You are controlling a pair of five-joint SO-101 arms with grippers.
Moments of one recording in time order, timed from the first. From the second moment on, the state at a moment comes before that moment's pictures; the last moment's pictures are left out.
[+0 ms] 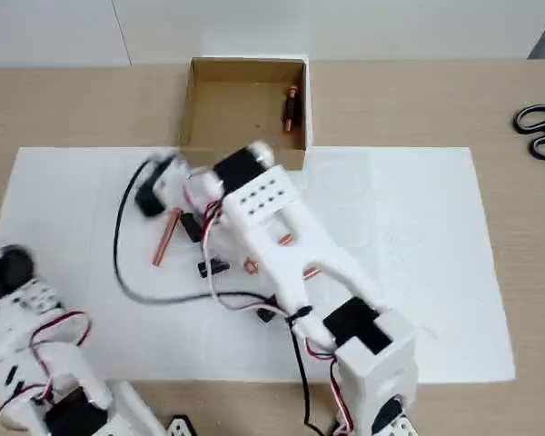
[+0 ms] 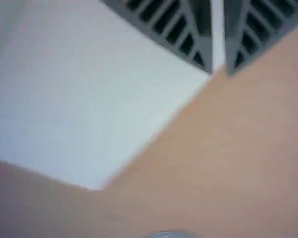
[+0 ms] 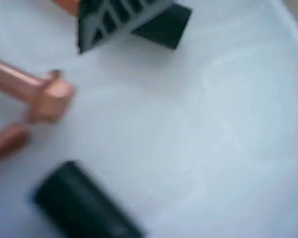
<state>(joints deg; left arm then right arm) -46.4 -103.4 79.6 51.5 -3.6 -42.0 19.4 -20.7 96.3 29.7</state>
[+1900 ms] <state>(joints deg) -69.4 -103.4 79.6 51.5 -3.6 -45.8 36.0 -21.9 83.6 45.3</state>
